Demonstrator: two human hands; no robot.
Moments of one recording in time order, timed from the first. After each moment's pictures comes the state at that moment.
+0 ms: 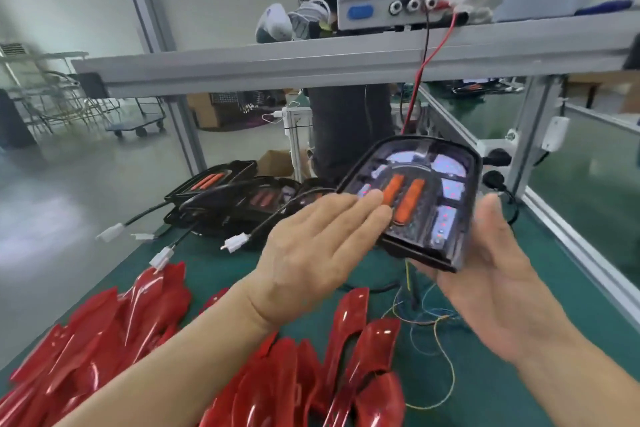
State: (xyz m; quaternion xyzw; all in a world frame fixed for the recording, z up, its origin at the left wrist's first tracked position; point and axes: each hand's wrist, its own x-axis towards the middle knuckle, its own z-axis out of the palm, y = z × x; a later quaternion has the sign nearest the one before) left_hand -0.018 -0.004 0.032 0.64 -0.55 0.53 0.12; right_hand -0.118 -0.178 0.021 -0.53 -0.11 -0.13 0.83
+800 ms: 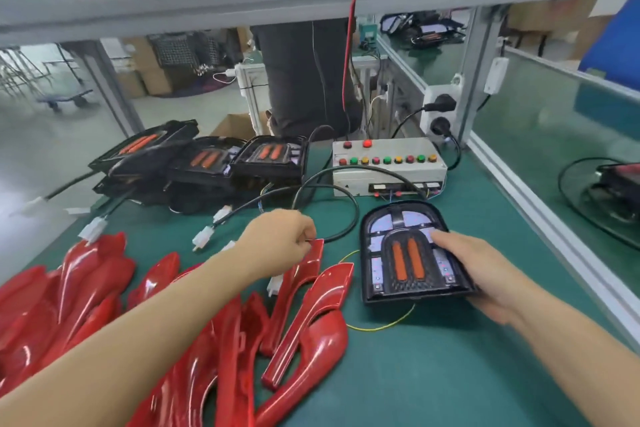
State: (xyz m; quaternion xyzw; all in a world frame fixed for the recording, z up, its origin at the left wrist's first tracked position) left_hand -0.001 -0.039 -0.021 0.92 -0.38 -0.02 0.05; right_hand -0.149 -0.256 -0.058 -0.60 0.27 -0.05 0.75
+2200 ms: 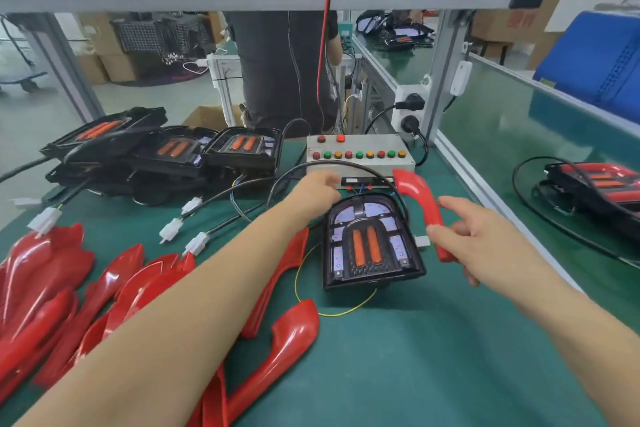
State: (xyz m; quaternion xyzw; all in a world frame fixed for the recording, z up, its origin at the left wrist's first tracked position) left_hand 0.025 -0.143 -0.043 0.85 -0.26 -0.17 0.41; right_hand -0.190 -0.265 -0.019 -0.87 0.22 -0.16 0.42
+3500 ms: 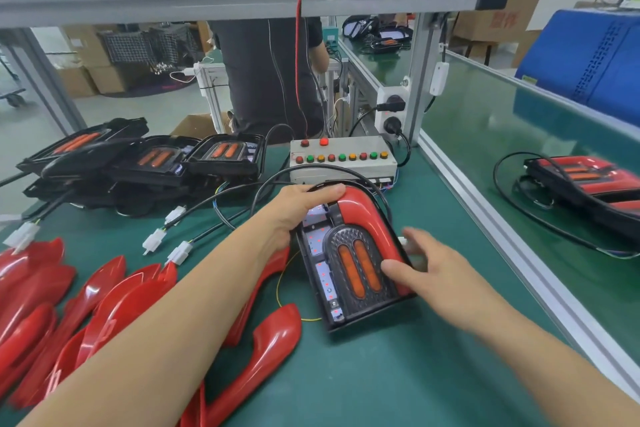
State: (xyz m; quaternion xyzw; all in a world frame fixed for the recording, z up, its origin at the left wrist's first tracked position) left_hand -0.004 -0.123 -0.035 0.65 -0.19 -0.36 0.64; right_hand -0.202 -0.245 -0.048 -0.85 0.23 -0.07 0.46
